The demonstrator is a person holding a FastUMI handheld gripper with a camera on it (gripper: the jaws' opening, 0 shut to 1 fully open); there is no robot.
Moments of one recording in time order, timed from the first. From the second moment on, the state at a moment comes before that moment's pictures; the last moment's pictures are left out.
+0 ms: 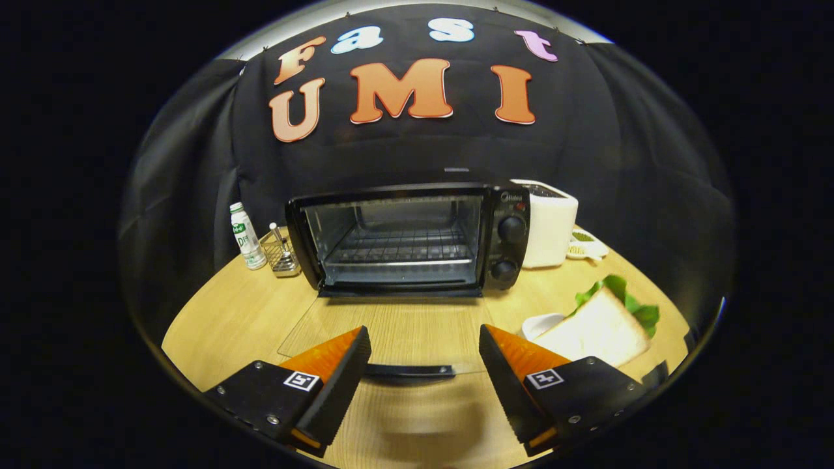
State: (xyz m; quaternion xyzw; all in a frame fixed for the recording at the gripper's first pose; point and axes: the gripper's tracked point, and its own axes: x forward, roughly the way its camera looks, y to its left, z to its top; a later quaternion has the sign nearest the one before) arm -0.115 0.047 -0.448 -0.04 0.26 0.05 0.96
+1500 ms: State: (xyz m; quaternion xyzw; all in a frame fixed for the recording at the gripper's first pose) arm -0.112 -0.137 -0.475 0.10 0.65 0.19 0.73
